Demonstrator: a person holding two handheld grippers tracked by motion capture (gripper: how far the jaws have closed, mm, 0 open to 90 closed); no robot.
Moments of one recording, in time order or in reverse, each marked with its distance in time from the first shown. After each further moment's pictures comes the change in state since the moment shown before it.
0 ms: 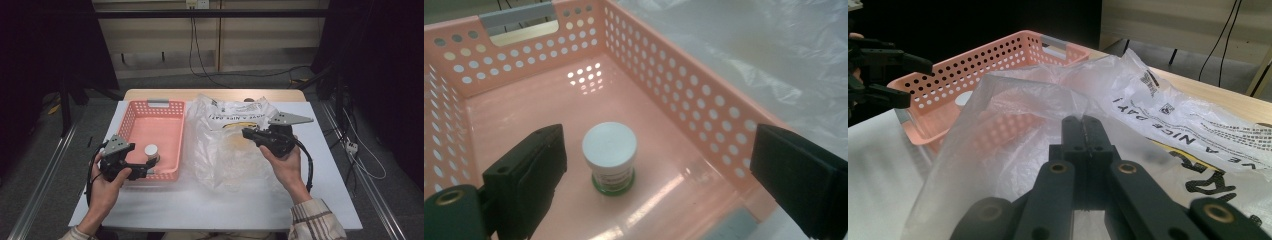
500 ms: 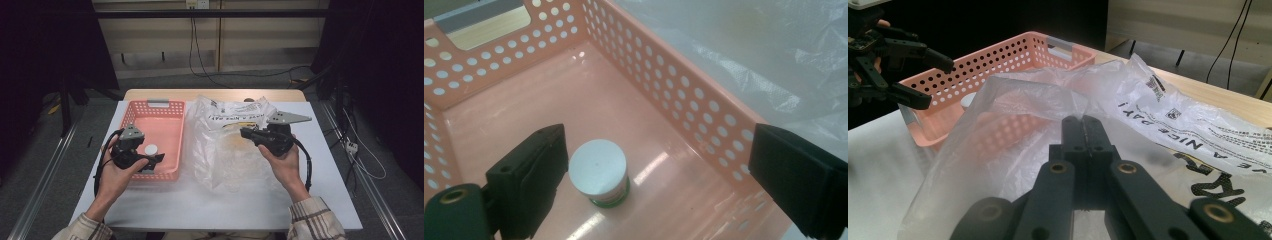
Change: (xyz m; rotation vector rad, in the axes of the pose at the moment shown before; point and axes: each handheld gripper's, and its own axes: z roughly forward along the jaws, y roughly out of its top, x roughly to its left) left arm -0.007 0.034 0.021 0.155 -0.036 0.077; right arm -0.001 0.001 0.005 -0.004 0.023 -0.004
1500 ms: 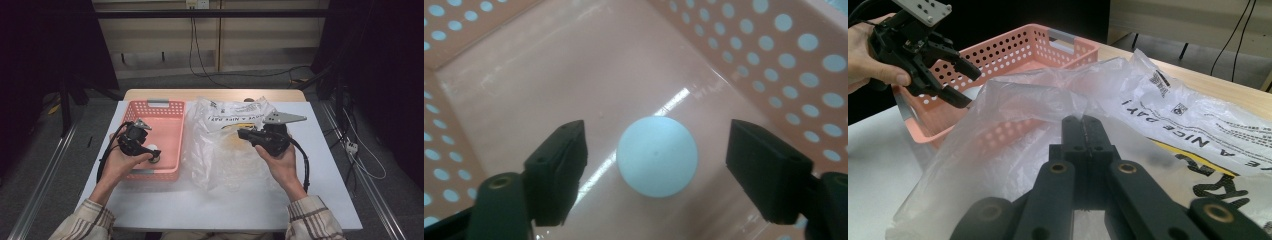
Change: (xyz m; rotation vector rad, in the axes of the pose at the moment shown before) left arm 0.033 0.005 0.041 0.256 0.021 0.024; right arm 0.001 -0.002 0.008 0.026 0.006 0.007
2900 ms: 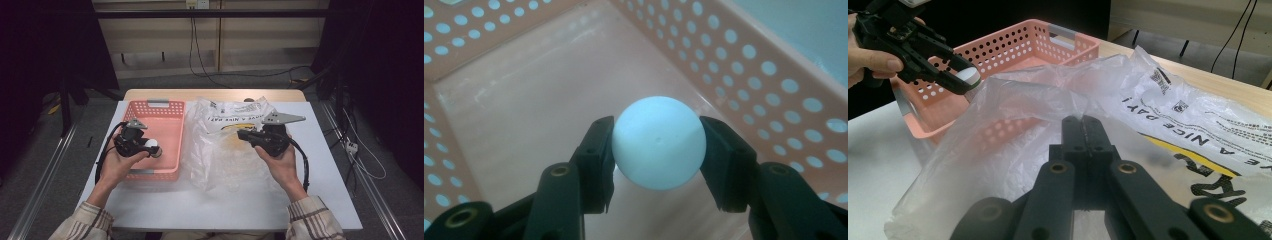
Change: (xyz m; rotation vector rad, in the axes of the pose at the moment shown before) left arm -0.002 -0.005 -0.012 -0.114 -0.039 -0.041; right arm 0.001 -0.001 0.001 0.014 0.000 -0.008
